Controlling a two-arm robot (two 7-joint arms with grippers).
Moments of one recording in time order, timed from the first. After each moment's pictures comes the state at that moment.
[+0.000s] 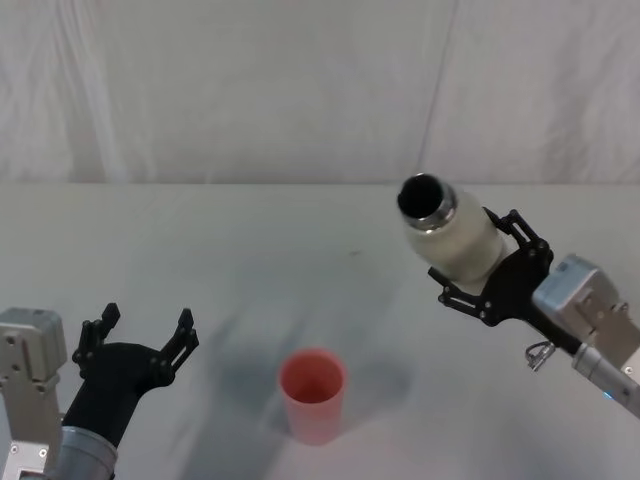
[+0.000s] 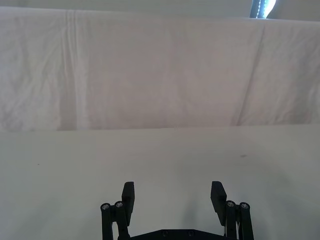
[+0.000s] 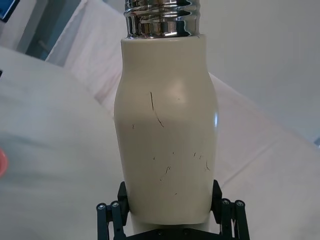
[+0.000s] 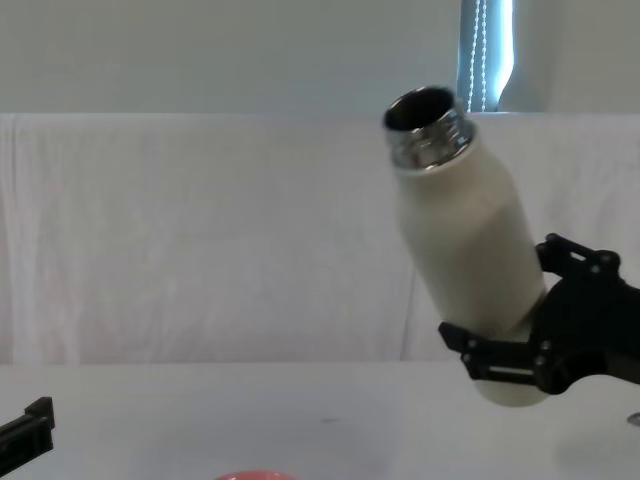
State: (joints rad) left arm 0.27 0.24 0.04 -1.85 -0.25 -0.02 -0.02; right arm 0.17 0.41 -0.35 -1.64 -0.14 -0.22 0.31
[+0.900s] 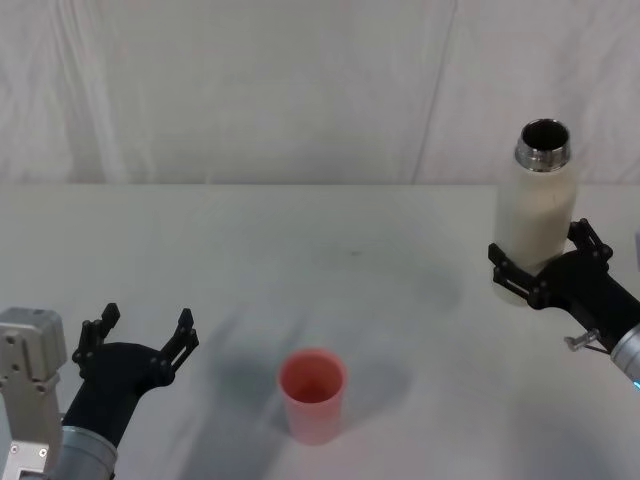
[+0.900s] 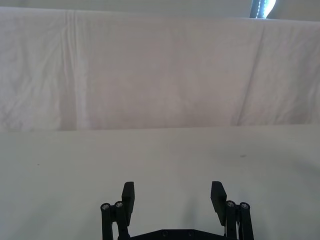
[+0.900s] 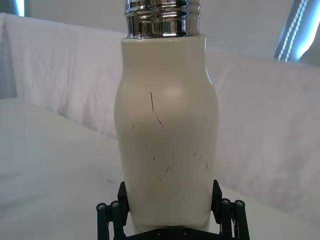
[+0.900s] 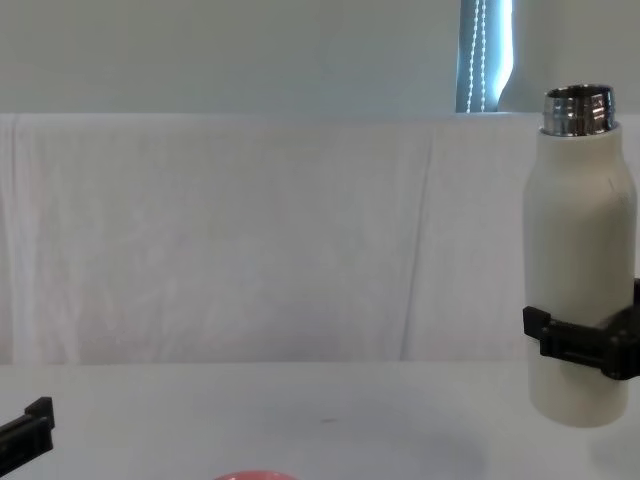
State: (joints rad) left arm 0.27 0.24 0.04 -1.85 -0.25 -0.02 -0.02; right arm 0.14 0.32 -0.20 -1.57 0.17 -0.10 0.33
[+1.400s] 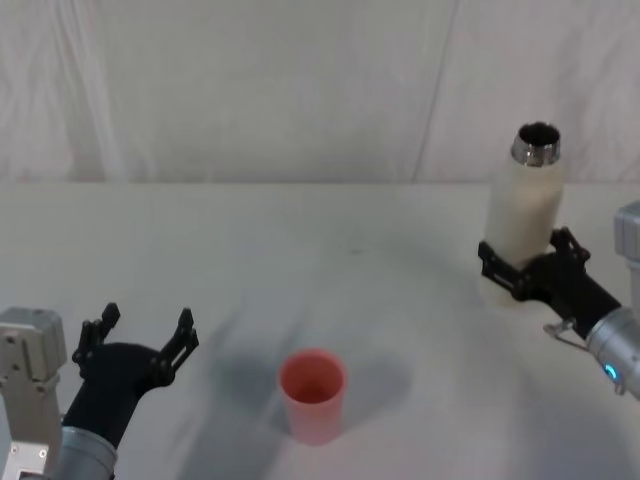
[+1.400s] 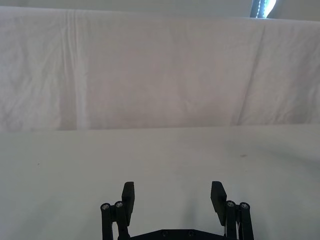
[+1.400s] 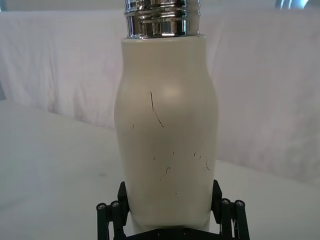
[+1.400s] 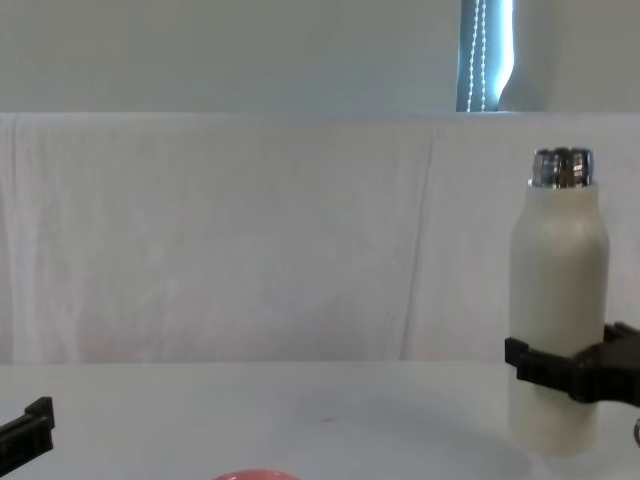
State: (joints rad) left arm 0.27 0.24 0.04 -1.85 -0.25 -0.02 -0.02; right arm 0.28 0.26 -0.22 -1.32 0.23 -0.10 0.35
